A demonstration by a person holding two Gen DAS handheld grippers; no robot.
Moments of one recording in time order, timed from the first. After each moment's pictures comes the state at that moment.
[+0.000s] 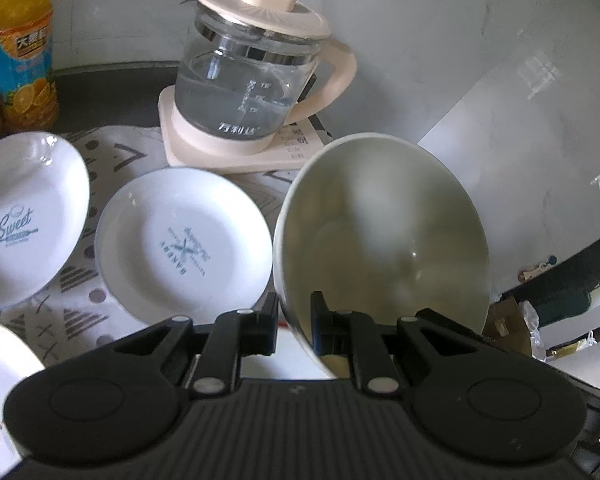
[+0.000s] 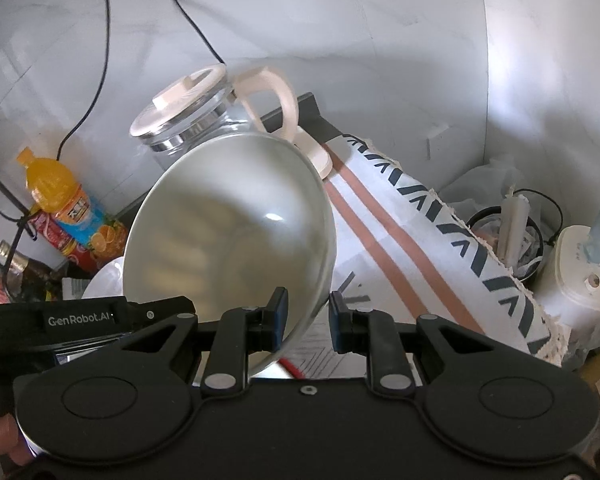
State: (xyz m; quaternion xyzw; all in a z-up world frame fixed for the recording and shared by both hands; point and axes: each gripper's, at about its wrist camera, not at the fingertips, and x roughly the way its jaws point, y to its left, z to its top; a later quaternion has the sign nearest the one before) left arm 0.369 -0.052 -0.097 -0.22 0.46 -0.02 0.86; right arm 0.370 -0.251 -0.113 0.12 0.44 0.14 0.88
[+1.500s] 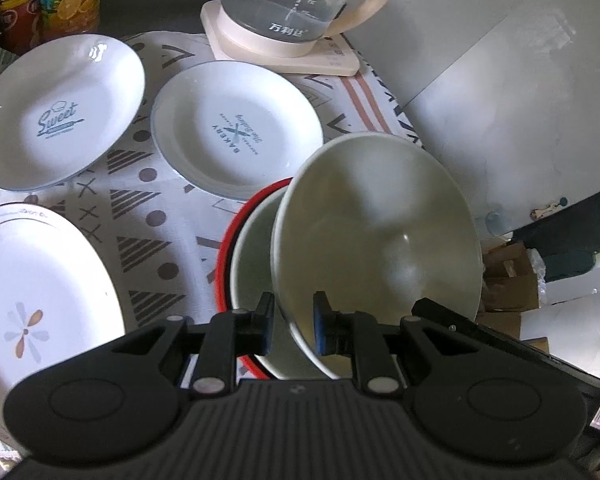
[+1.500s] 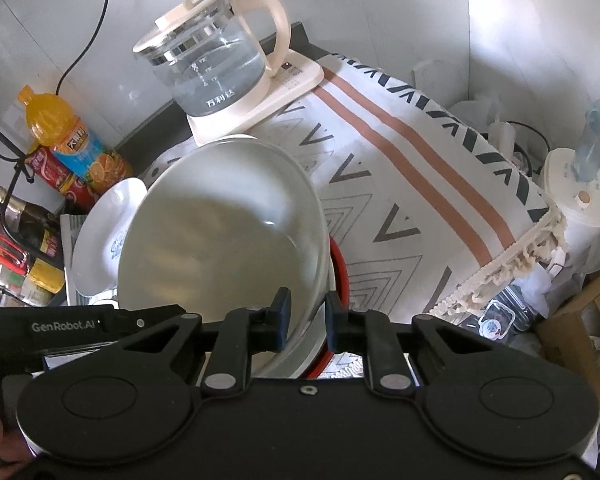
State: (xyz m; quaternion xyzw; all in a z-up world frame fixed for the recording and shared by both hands) left arm 0.298 -0.033 -0.125 -0.22 0.54 -0.03 0.81; right arm 0.296 -0.233 -0.146 0.13 0.50 0.12 0.85
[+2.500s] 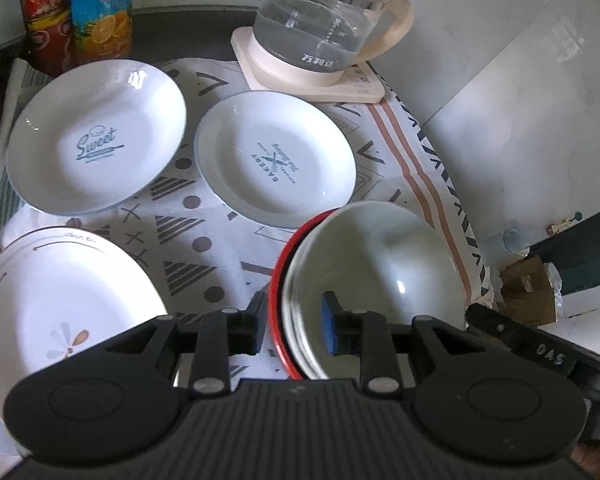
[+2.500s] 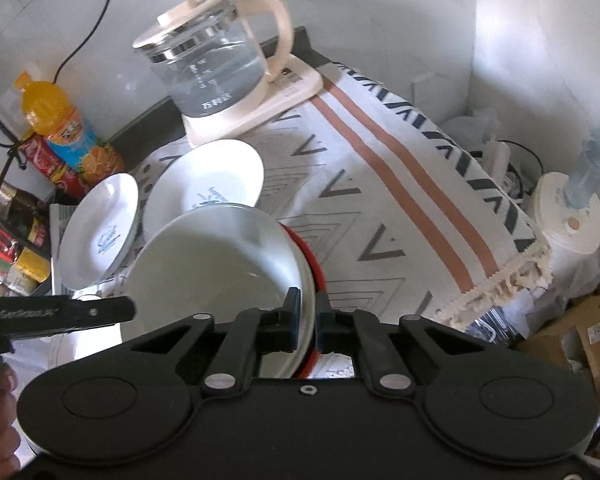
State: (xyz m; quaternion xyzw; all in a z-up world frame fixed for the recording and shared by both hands) left arm 0.291 -0.005 -0.111 -0.20 0.52 0.00 0.83; right arm 0.307 -0.237 -0.135 0.09 0.50 0.12 0.85
